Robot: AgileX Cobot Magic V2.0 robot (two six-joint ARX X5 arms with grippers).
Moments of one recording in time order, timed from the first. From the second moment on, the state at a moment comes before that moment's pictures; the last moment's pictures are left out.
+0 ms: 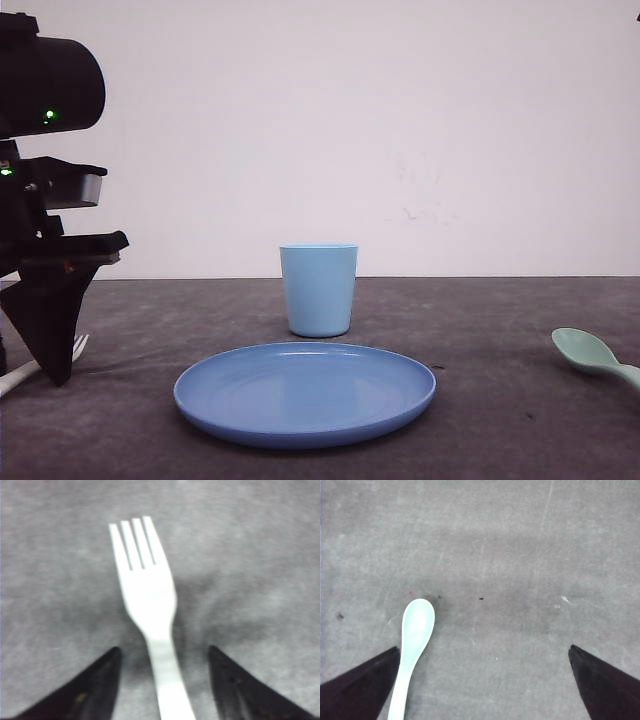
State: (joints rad) left arm -0.42 1.45 0.78 -0.55 -0.04 -0.21; right arm 0.11 0.93 0.89 -0.86 -0.03 0.10
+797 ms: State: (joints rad) left arm -0.43 1.45 0.78 -0.55 -0.05 -0.23; right arm 0.11 0.93 0.89 -0.86 -0.03 0.10
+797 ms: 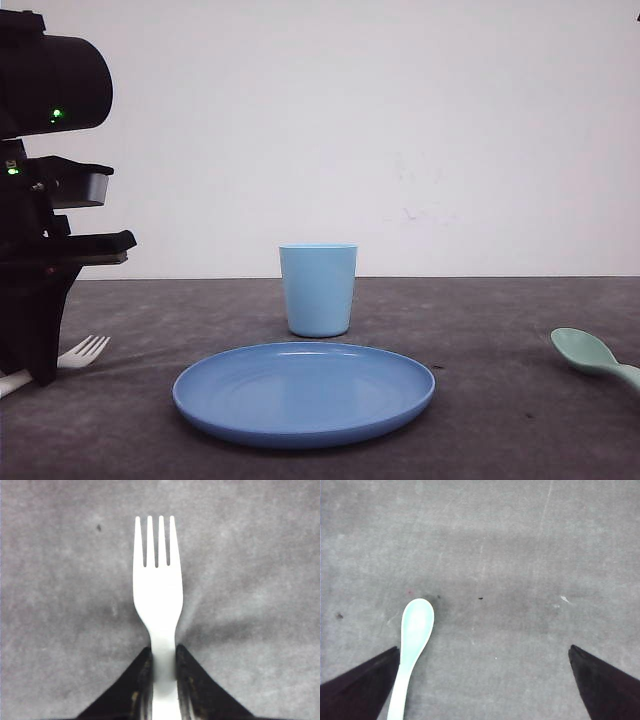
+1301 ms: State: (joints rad) left arm -0.48 1.15 0.78 -0.14 0.11 -0.23; right arm 0.11 0.93 0.89 -0.86 -0.03 0.10
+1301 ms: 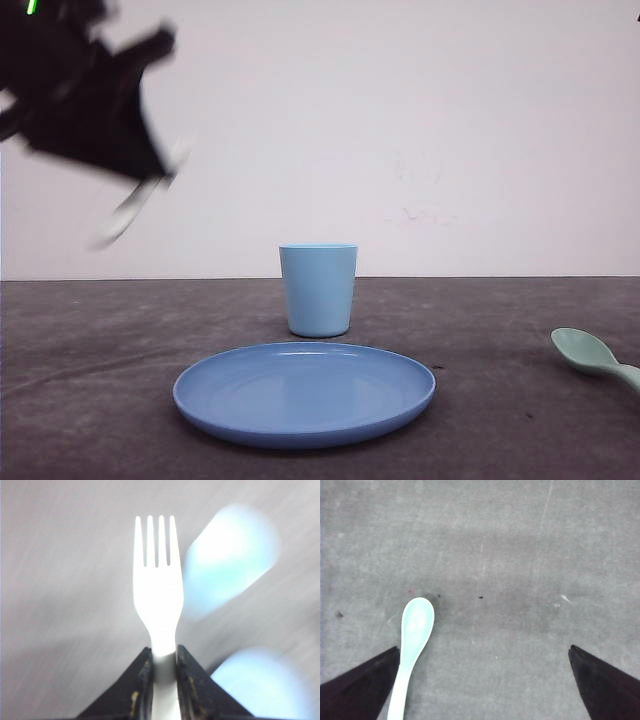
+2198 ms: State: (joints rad) left arm -0.55 1.68 0.83 0.92 0.16 -0.19; right arm 0.11 0.93 0.89 -0.90 -0.03 0.10
